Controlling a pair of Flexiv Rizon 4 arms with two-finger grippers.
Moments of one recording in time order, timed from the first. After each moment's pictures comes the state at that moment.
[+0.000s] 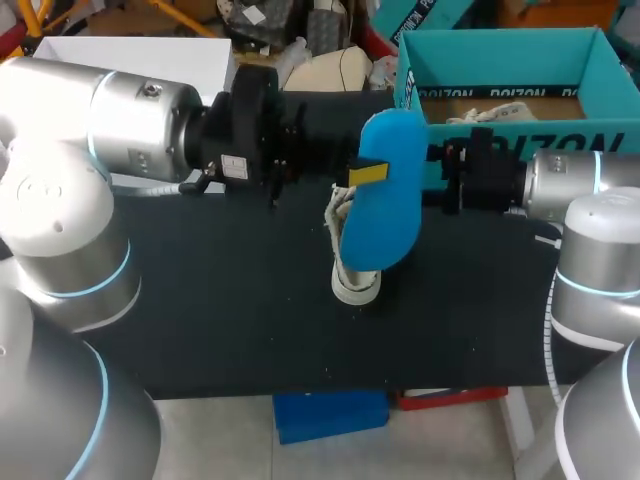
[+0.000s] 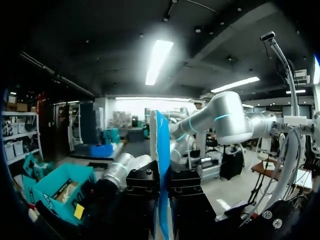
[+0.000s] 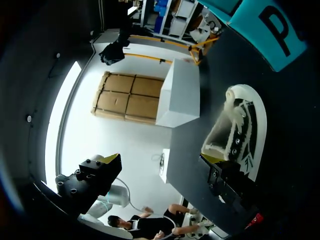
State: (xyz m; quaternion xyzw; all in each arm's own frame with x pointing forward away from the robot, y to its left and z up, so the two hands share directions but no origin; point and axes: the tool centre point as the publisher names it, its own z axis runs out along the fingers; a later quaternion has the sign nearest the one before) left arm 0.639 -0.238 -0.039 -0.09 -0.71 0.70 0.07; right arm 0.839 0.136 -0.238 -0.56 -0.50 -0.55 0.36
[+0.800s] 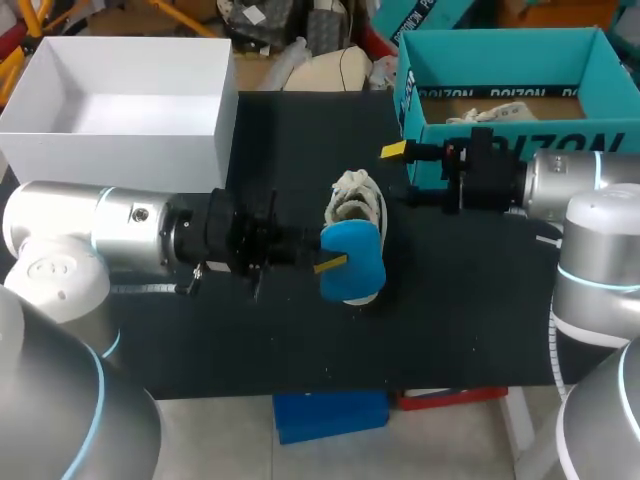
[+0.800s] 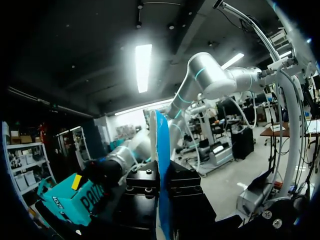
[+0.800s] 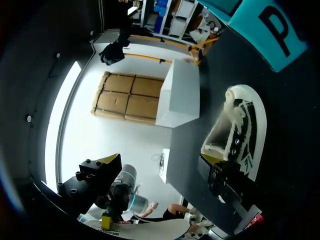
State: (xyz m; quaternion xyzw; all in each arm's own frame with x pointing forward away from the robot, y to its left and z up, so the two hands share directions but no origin) left arm 0.643 -0.208 -0.160 -0.15 -0.68 0.72 -0.05; right arm 0.839 0.136 -0.239 -0.56 -0.50 -0.55 0.36
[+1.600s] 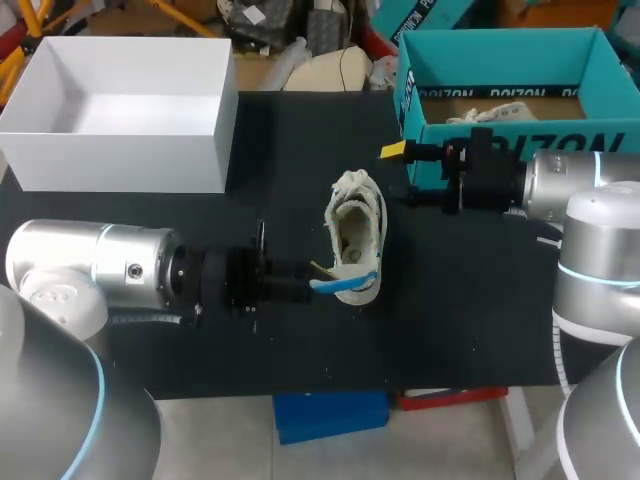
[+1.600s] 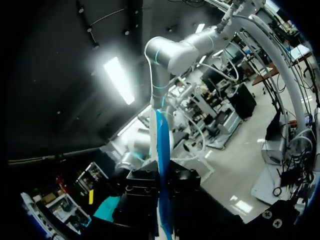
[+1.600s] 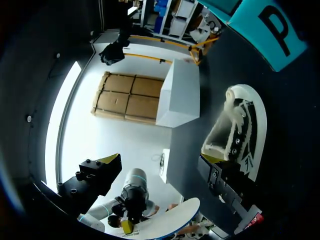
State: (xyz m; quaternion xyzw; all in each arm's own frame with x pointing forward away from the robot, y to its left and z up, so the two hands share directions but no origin) left arm 0.640 -0.197 -0.211 -0.30 -0.62 0.68 -0.23; right arm 0.838 0.136 -0.239 -0.56 -0.50 -0.55 0.36
